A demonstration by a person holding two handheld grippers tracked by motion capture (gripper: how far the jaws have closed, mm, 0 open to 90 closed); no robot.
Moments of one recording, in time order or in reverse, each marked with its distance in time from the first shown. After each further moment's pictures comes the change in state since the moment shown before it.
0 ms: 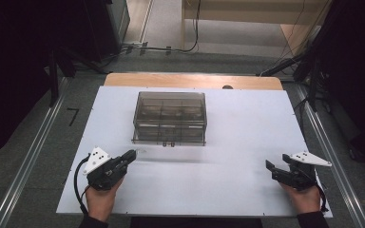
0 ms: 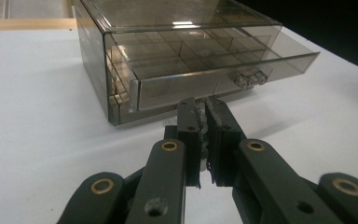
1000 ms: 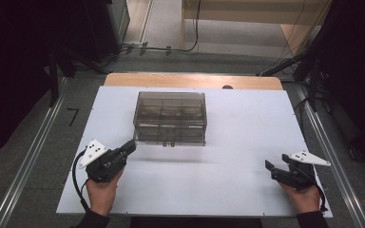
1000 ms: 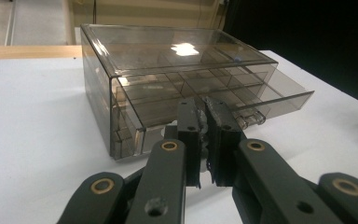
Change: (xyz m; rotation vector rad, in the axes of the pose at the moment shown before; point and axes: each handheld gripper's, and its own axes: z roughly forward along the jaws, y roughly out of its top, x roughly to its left) left arm 0.004 0.018 0.004 -0.084 -0.008 -0.019; right arm 0.001 0.000 0.001 0.005 -0.001 -0.003
